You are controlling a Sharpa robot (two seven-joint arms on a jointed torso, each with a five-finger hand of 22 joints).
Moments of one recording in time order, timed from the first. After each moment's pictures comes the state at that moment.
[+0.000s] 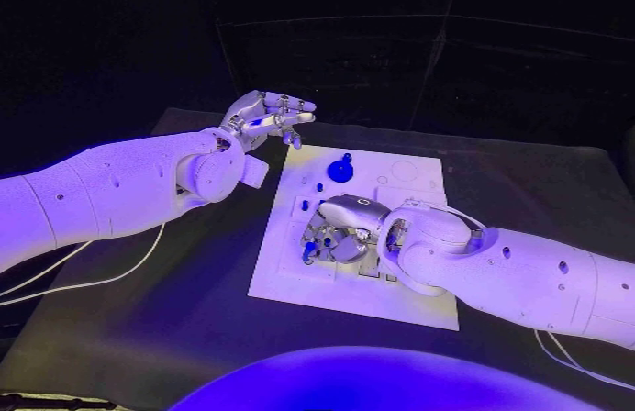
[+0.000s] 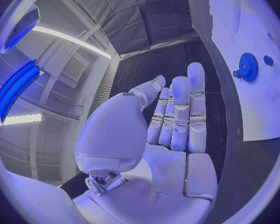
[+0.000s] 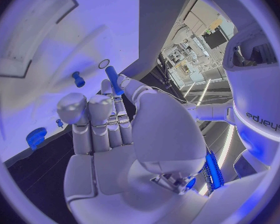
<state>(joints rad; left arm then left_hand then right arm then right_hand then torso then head) 1.23 -0.76 -0.12 1.31 -0.08 -0.15 0.44 1.30 -0.09 0.46 -0.10 0.05 1.01 0.18 0.14 0.07 1.06 0.10 0.30 0.07 1.25 0.01 0.97 0.49 0.17 1.26 0.11 0.58 0.60 1.00 -0.59 -0.02 1.62 -1.53 -0.18 -0.06 1.35 -0.10 0.45 0.02 0.14 1.13 0.13 0.07 0.07 1.26 0.06 0.12 0.07 1.46 -0.03 1.06 0.73 0.13 1.30 0.08 1.23 0.92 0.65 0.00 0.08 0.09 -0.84</state>
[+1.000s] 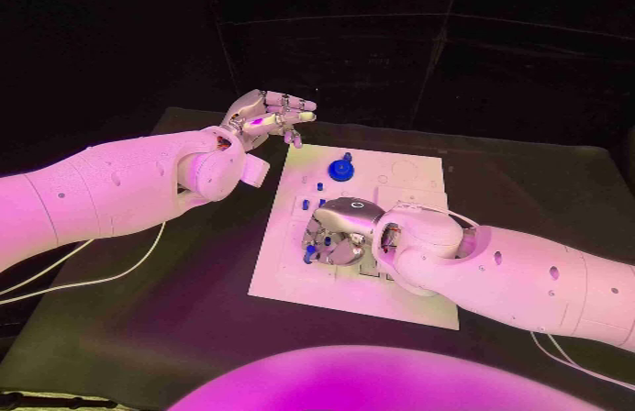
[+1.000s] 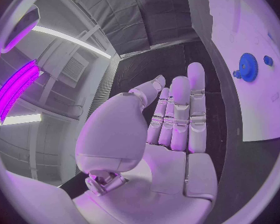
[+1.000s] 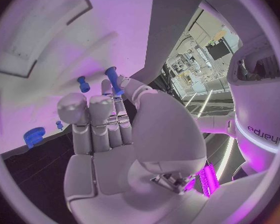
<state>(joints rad) 1.23 -0.76 -0.12 1.30 -0.08 -0.15 0.44 1.30 -0.09 0.46 -0.10 0.05 1.01 0.18 0.14 0.07 1.06 0.10 0.30 0.07 1.25 0.01 0.97 0.49 0.17 1.26 0.11 0.58 0.60 1.00 -0.56 -0.02 1.61 -1.64 -0.14 -0.10 1.35 -0.10 0.45 0.01 0.15 1.13 0.13 0.07 0.07 1.26 0.06 0.11 0.07 1.46 -0.03 1.06 0.73 0.13 1.30 0.08 1.23 0.92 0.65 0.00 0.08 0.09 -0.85</state>
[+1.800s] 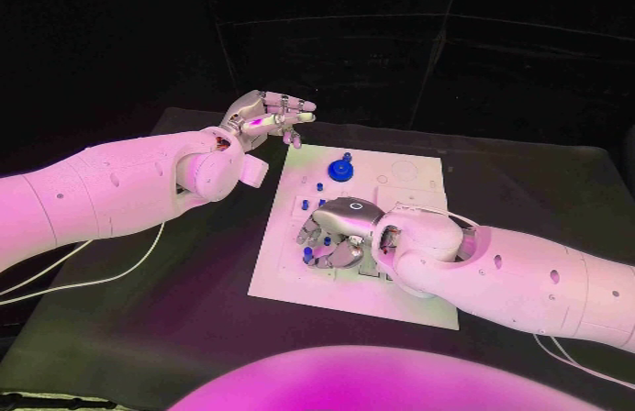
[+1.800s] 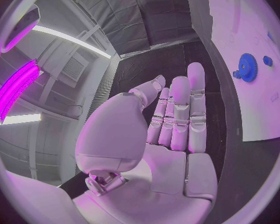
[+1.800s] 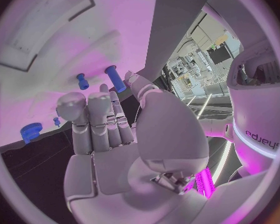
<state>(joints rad) 1.23 -0.76 -0.12 1.30 -0.08 -0.14 0.44 1.30 -0.09 0.46 -0.10 0.05 1.01 0.18 0.14 0.07 1.06 0.10 0.30 0.07 1.25 0.01 0.97 0.49 0.17 1.26 0.11 0.58 0.60 1.00 -0.57 -0.02 1.62 -1.68 -0.16 -0.09 1.27 -0.18 0.32 0.03 0.17 0.93 0.14 0.06 0.07 1.13 0.08 0.10 0.07 1.45 -0.01 1.04 0.68 0.13 1.28 0.09 1.23 0.89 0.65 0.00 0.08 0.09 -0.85</state>
